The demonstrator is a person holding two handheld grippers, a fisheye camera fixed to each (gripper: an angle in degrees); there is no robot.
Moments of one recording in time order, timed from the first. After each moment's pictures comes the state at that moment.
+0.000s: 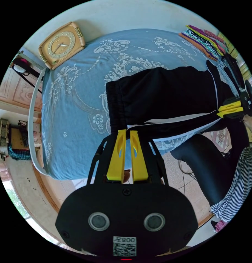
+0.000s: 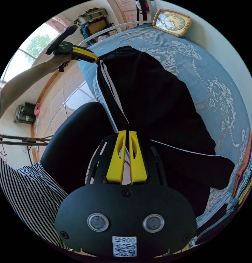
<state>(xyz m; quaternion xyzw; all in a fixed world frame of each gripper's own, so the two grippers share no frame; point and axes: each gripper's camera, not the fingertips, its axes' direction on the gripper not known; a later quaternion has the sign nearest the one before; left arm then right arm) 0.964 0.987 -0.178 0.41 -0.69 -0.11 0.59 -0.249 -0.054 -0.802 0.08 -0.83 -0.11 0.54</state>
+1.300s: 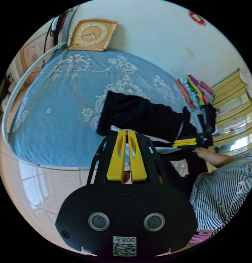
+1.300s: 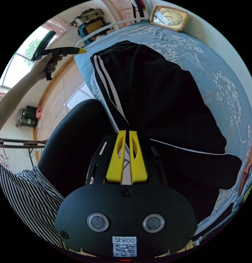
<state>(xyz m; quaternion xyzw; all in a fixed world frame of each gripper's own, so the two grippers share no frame) 0.994 1.213 -0.160 0.60 -0.48 -0.02 0.64 -0.354 -0.042 -0.851 0.07 -0.84 -0.11 0.53</state>
